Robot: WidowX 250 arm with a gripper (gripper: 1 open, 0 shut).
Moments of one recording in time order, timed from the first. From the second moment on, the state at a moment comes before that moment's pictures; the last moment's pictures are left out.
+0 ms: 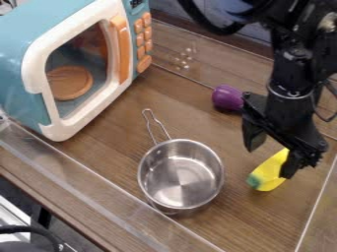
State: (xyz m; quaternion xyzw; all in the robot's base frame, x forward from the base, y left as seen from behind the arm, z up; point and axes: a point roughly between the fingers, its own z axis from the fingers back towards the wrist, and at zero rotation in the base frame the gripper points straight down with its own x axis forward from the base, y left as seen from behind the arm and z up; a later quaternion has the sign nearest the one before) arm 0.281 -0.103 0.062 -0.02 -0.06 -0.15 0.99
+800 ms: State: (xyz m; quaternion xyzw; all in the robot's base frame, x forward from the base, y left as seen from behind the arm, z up) arm 0.272 -0.119 0.048 -0.03 -0.03 -0.21 0.98
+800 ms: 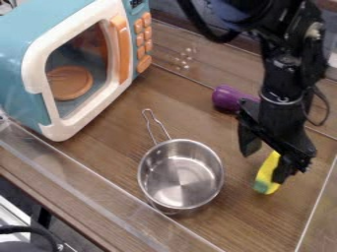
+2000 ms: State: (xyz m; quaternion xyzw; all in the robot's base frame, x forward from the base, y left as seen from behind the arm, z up) arm 0.267 -0.110 0.042 -0.05 -0.03 -0.17 0.98
